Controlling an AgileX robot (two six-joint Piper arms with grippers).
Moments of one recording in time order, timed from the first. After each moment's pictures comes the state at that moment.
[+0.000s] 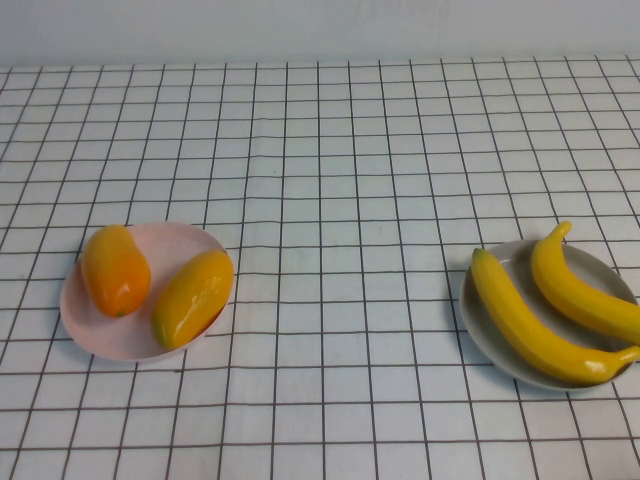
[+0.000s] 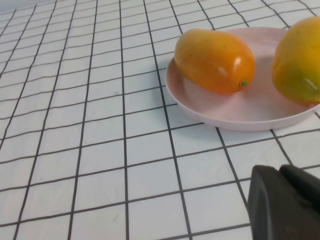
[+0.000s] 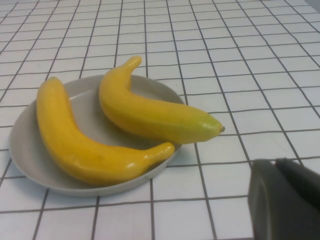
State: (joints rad) right arm -0.02 -0.01 0.03 0.03 0.34 0.05; left arm -0.07 -0.01 0.02 -0.02 0.37 0.20
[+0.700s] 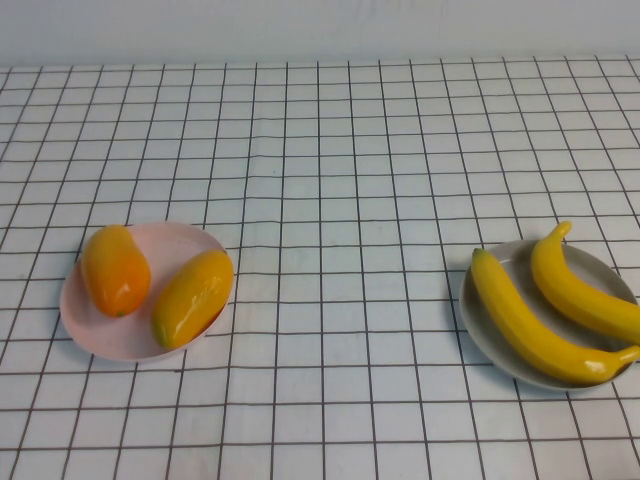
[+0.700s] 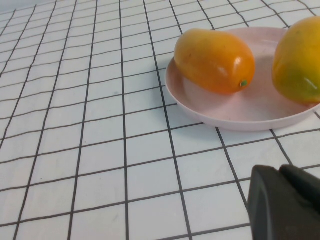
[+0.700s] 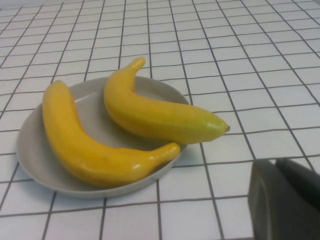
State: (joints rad) right arm -0.02 -0.01 0.03 0.07 0.34 0.05; left arm -0.07 -0.01 0.02 -0.02 0.37 0.20
